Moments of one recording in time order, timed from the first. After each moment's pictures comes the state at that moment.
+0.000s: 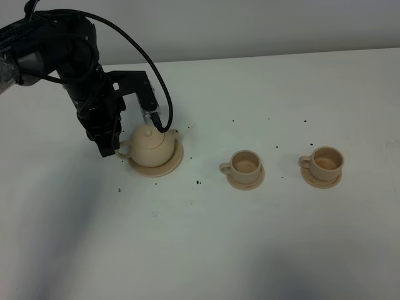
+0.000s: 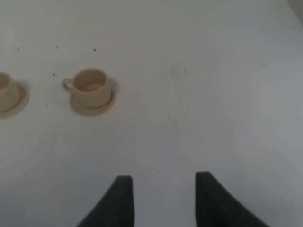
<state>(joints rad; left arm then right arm) -0.27 2.11 -1.66 0.02 1.08 1.00 -0.01 -0.01 -0.49 0.10 1.07 -0.08</state>
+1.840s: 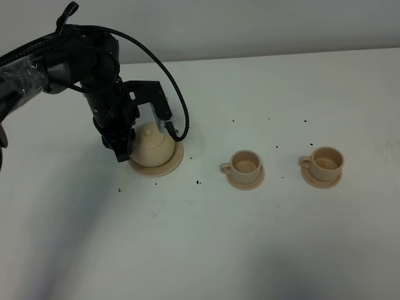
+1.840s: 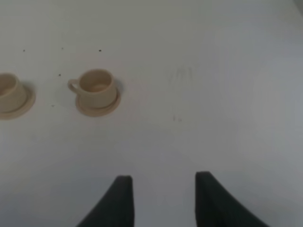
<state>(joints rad) -0.31 2.20 -1.69 0.06 1.02 0.94 -0.01 -0.01 -0.49 0.11 1.07 -0.08</state>
